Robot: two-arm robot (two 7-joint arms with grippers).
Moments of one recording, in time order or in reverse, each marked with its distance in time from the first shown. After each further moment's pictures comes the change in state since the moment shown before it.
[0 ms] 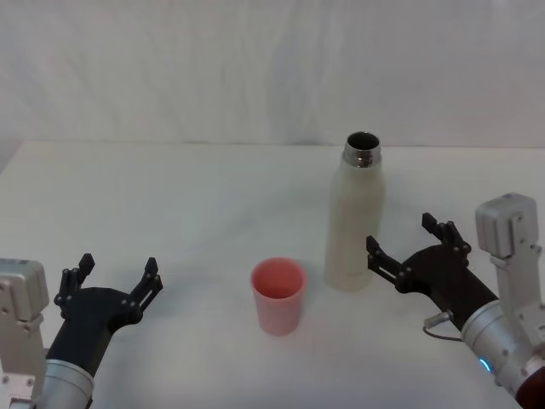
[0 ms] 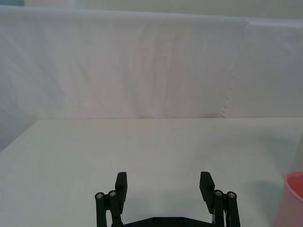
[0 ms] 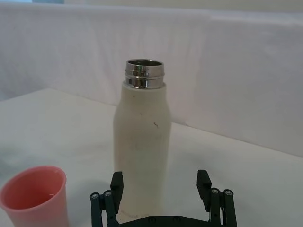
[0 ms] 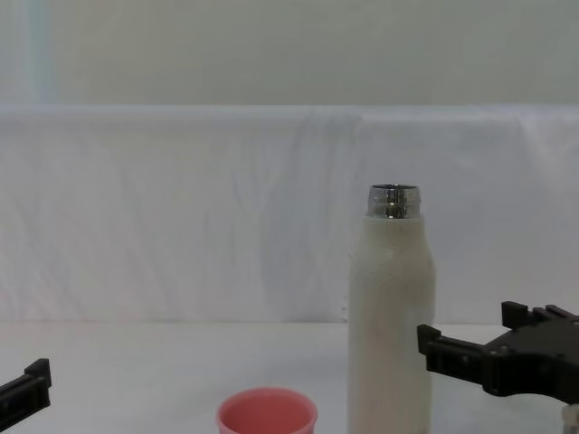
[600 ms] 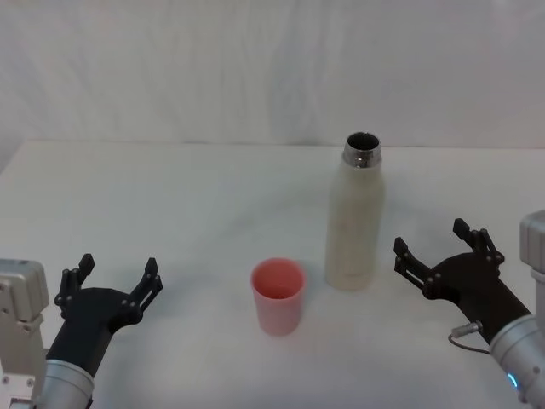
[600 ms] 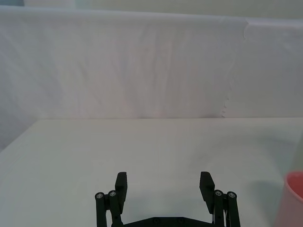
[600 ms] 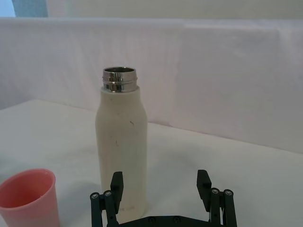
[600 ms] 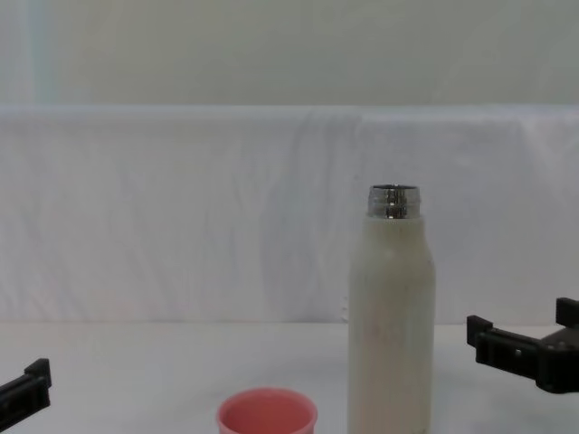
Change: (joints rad) left arm 0.000 0.000 0.000 0.000 0.000 0.000 0.000; right arm -0.087 0.003 0.053 -0.073 0.034 -0.030 -0.030
